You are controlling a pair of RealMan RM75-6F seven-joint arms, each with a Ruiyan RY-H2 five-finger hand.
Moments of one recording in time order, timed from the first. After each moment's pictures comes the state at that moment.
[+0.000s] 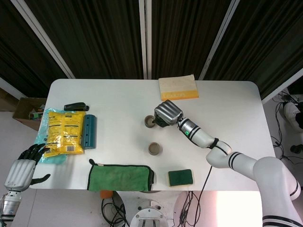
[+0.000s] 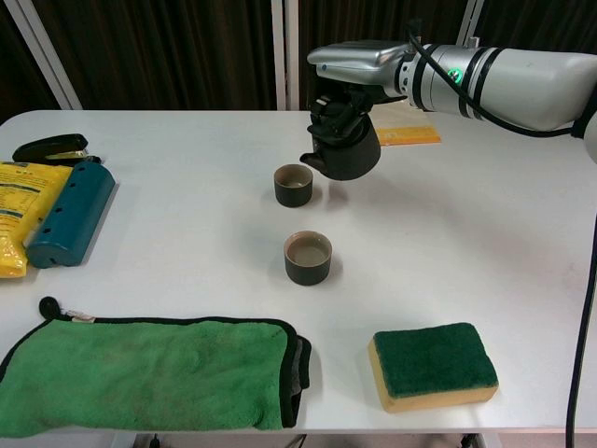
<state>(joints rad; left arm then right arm) -0.04 -1.23 0.06 -1.42 1.58 1.47 -0.05 1.10 -1.67 0.13 -0.96 -1.50 0.76 0.27</state>
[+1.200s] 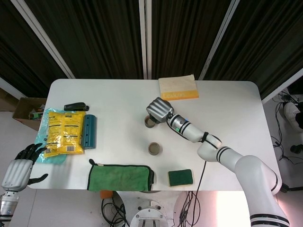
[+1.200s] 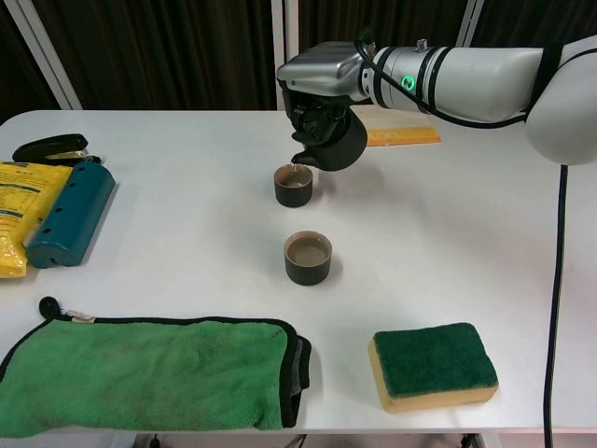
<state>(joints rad) -0.04 -1.23 0.06 -1.40 1.57 1.47 -0.08 1.20 -1.77 0.10 -0.77 -1.55 0.70 0.20</state>
